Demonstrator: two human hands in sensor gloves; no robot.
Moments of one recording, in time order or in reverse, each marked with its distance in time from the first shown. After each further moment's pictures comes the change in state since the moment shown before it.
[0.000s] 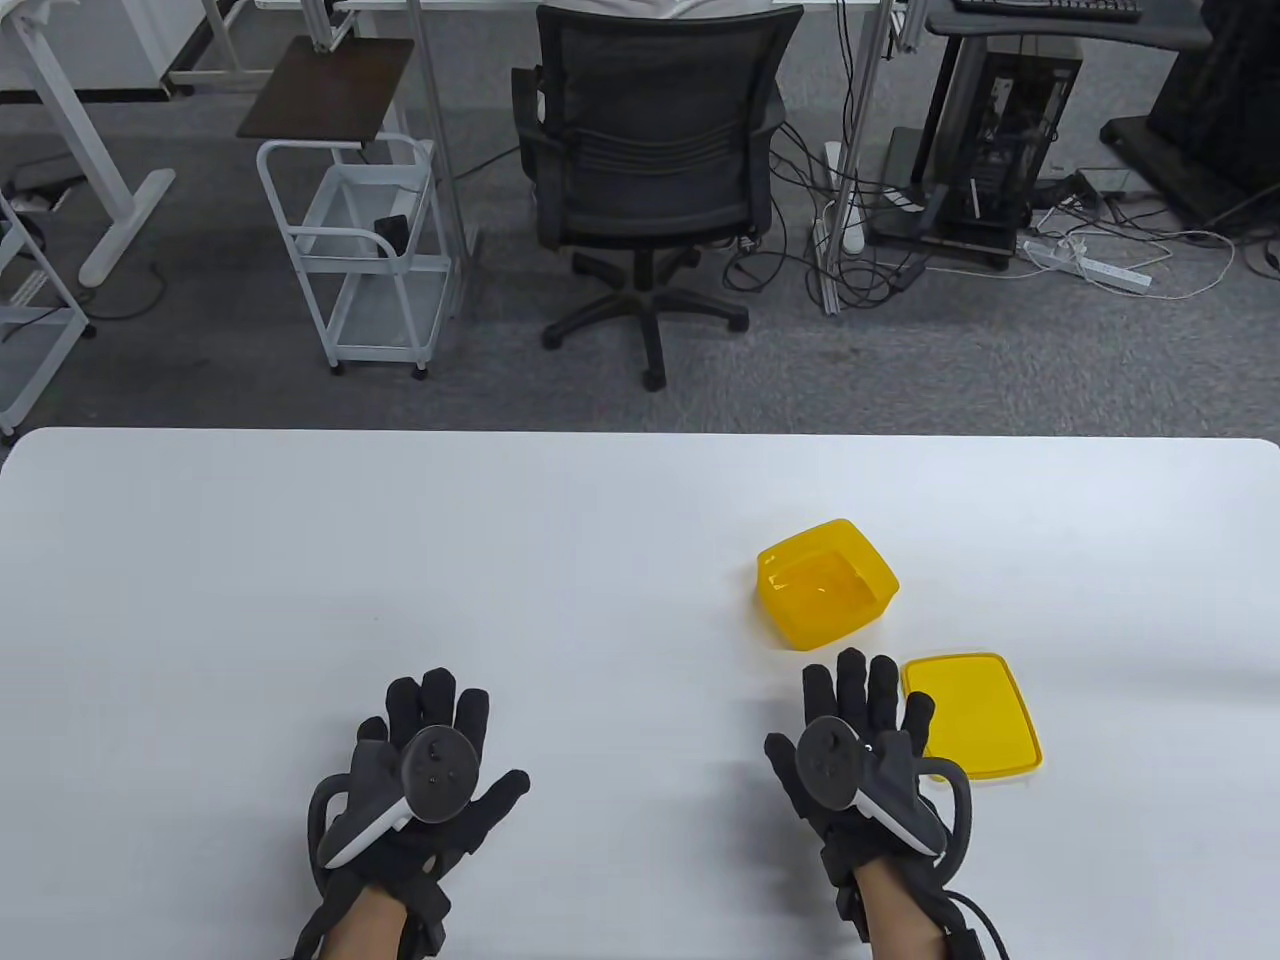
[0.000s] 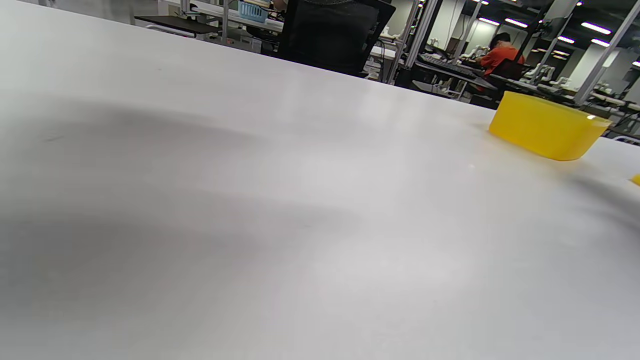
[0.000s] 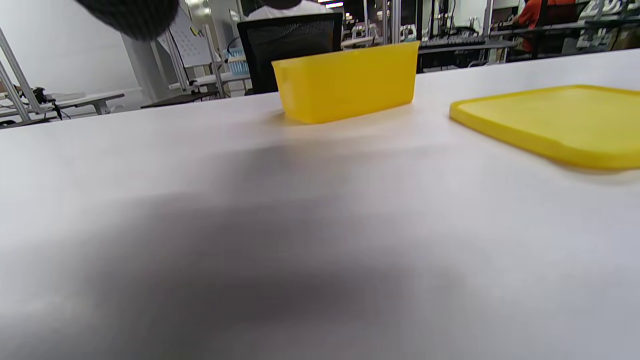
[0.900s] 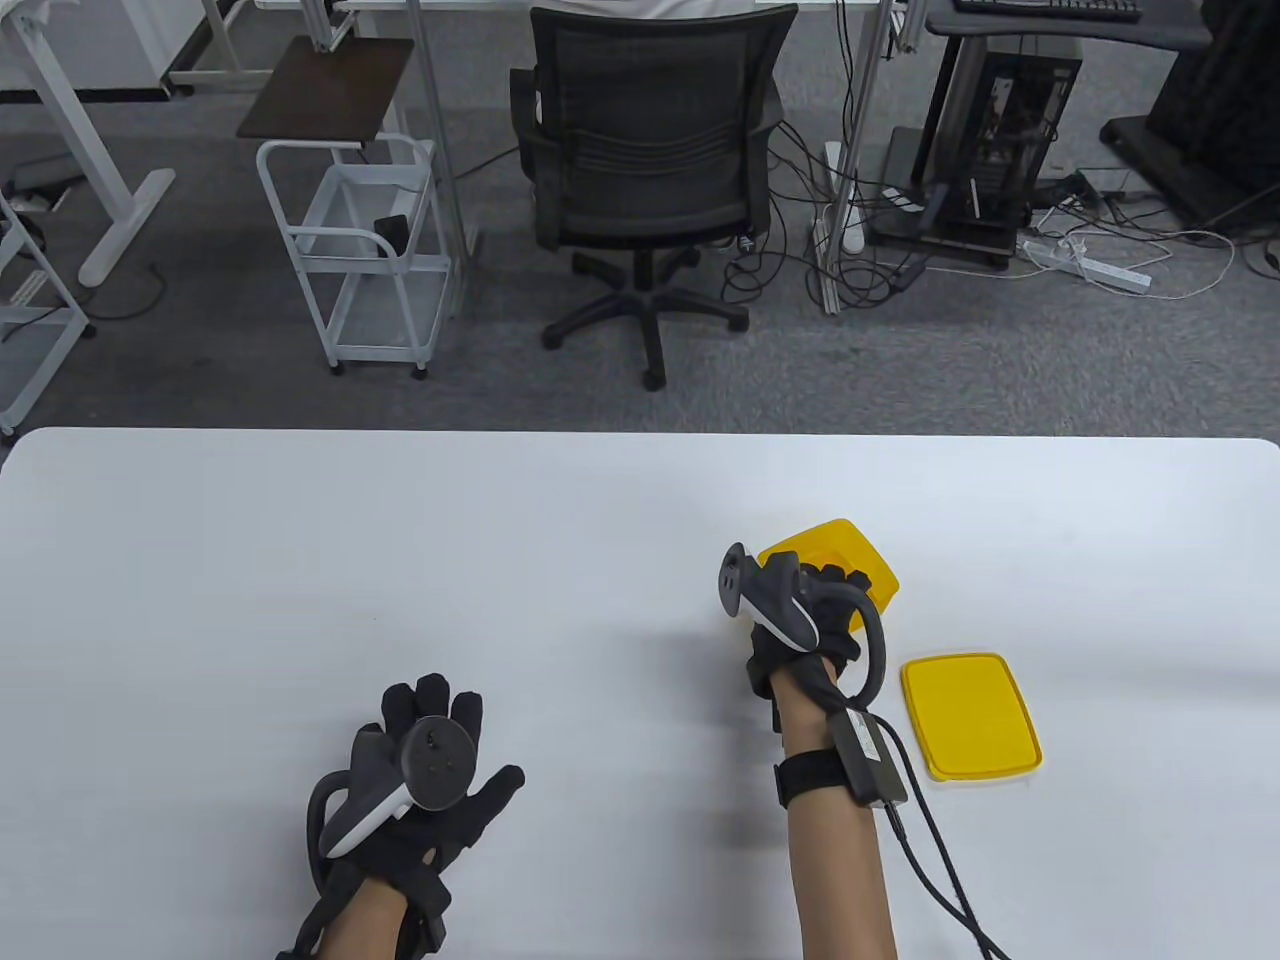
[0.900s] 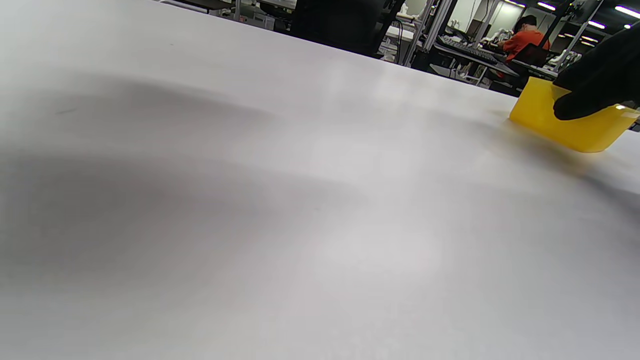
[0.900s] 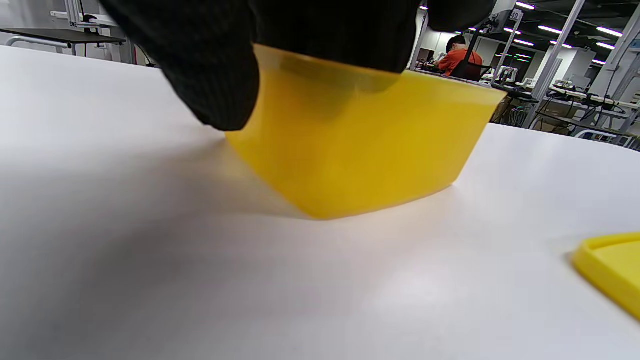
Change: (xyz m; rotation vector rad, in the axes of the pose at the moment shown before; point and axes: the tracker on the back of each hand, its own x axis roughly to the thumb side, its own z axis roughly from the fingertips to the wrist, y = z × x) left_hand -0.006 -0.004 -0.009 -0.065 0.029 0.034; right_hand 0.044 -0.003 -0.160 0.076 0.238 0.272
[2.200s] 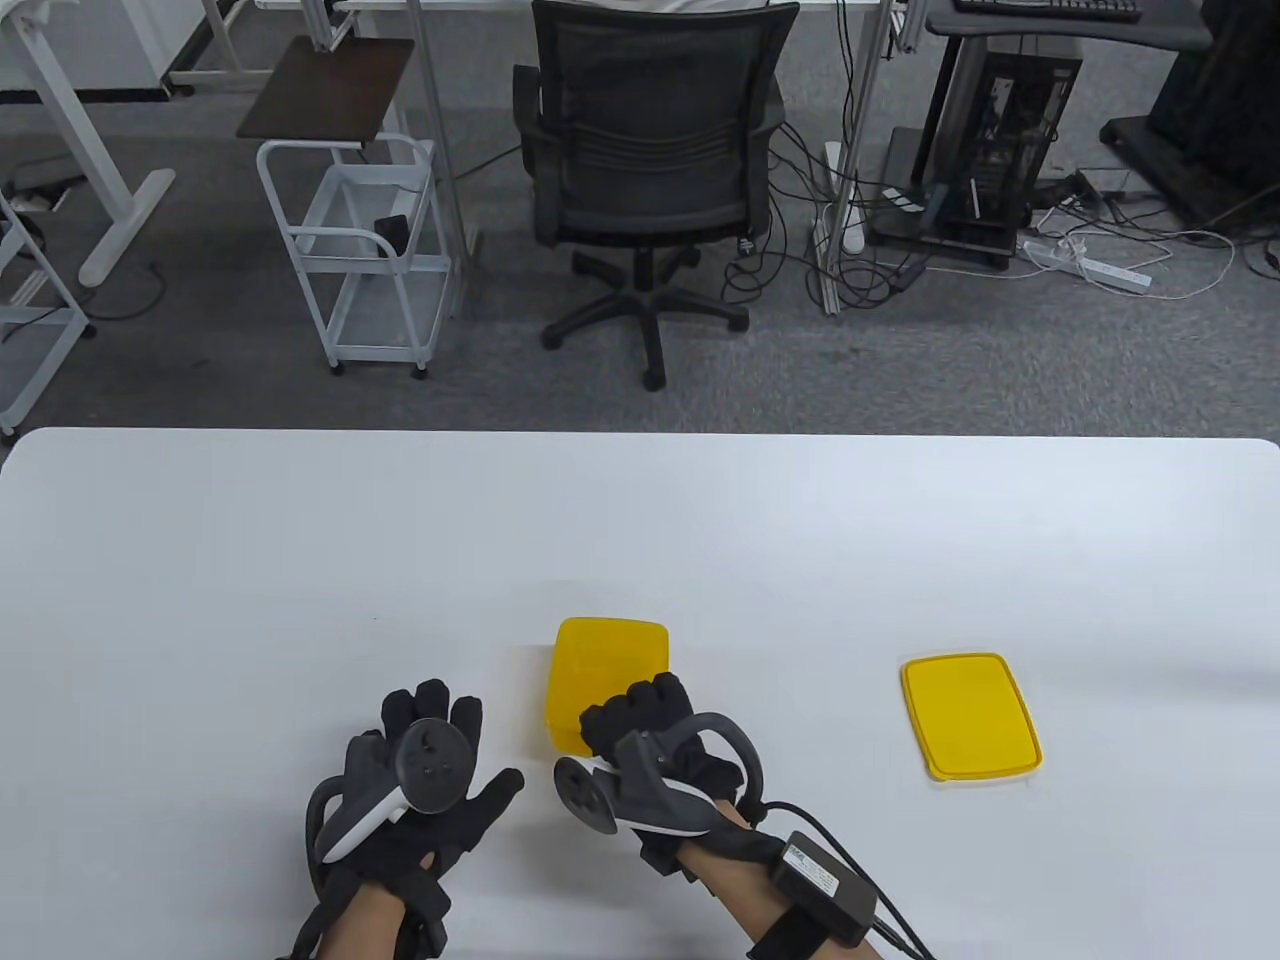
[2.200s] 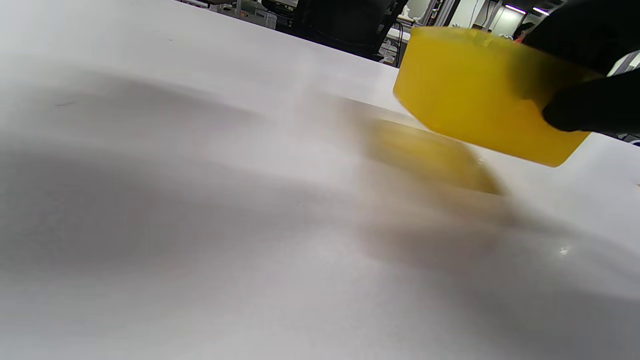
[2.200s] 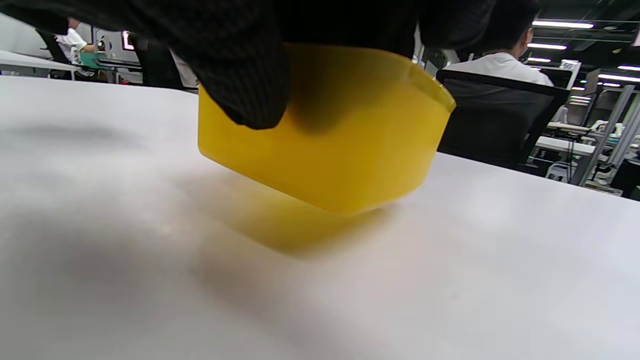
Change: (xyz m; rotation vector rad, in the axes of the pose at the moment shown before) left_hand 0.000 0.002 0.007 0.000 -0.010 0.040; right_hand 0.099 -0.017 0.187 -0.265 -0.720 0.024
